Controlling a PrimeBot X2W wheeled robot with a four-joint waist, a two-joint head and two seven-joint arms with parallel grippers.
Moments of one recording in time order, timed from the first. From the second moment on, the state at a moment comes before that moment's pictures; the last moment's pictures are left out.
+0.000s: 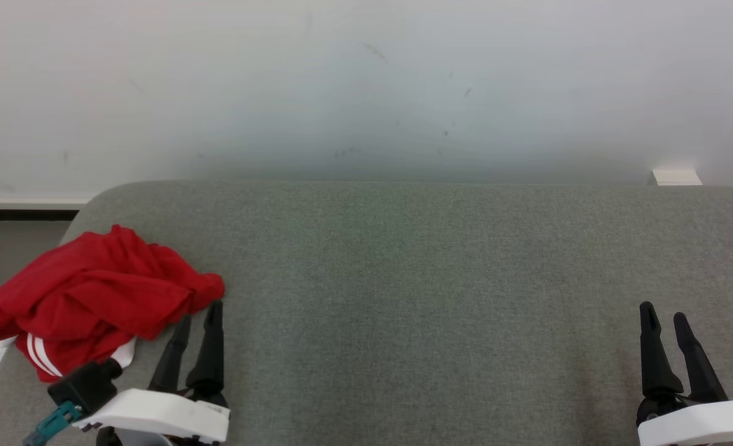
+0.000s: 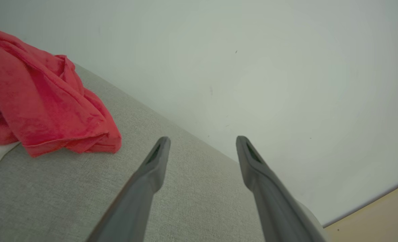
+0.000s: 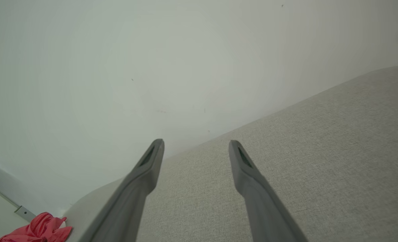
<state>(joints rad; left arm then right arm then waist) -0.12 0.06 -0.02 0.17 -0.72 -0.11 -0.09 -0.09 -0.08 0.00 0.17 0.73 0.13 -0.09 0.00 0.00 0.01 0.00</state>
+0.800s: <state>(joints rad) -0.12 0.10 -0.10 0.18 -0.43 -0.06 -0.16 -0.08 -0.08 0.04 0.15 0.47 0.13 -0.12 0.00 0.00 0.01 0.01</state>
